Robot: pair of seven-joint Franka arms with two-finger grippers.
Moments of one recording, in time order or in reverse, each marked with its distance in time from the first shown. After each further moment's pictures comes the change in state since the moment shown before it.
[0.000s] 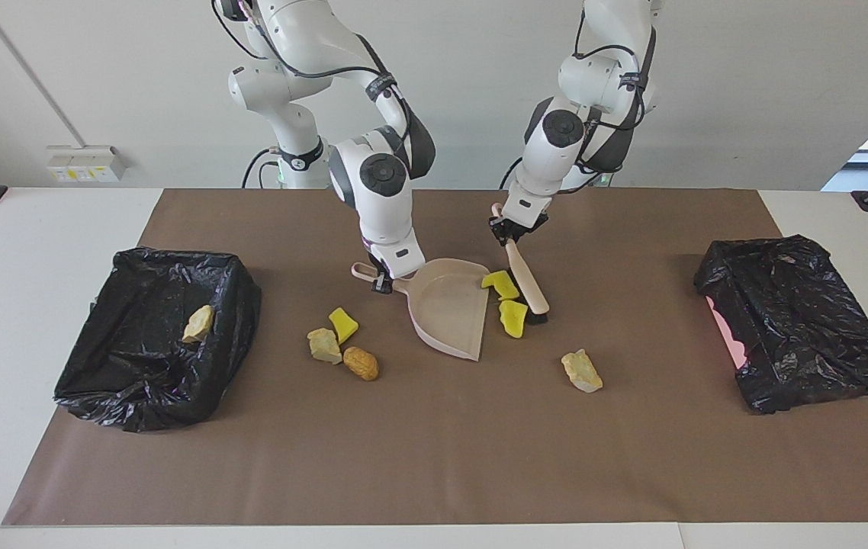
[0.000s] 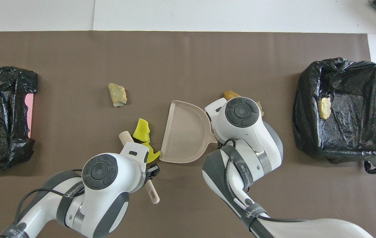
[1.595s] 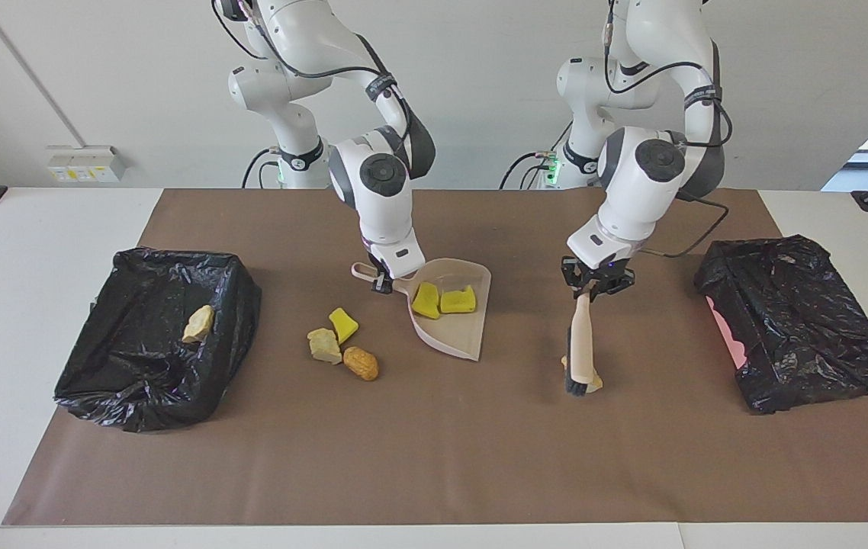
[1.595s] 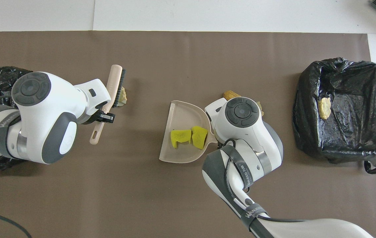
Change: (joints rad) left arm 0.334 0.250 0.019 0.472 0.219 -0.171 0.643; right arm 0.000 0.000 0.000 0.000 0.000 0.000 0.000
